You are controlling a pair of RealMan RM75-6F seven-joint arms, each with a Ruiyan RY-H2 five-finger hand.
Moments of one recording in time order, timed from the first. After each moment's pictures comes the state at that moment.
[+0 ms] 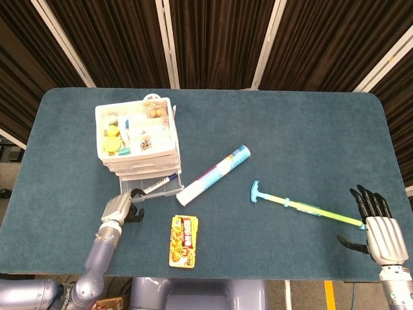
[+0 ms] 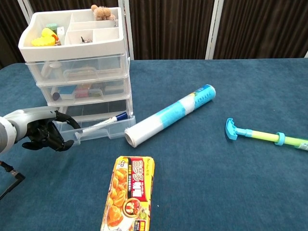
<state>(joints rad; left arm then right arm) -0.64 -1.58 -0.26 -1.89 0.39 1.23 0.52 0.07 -1.10 0.04 -1.66 -1.51 1.45 0.04</state>
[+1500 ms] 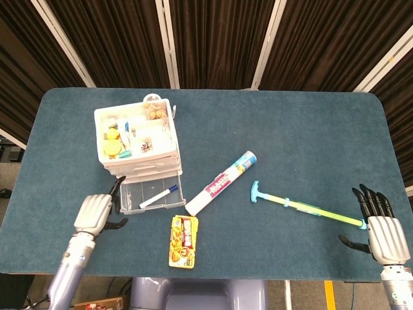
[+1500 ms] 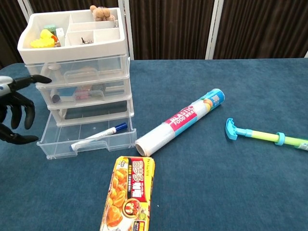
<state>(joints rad) -0.47 -1.41 0.03 -1.92 1.13 1.41 0.40 0.07 -1.10 0.04 -1.66 -1.50 1.46 0.04</state>
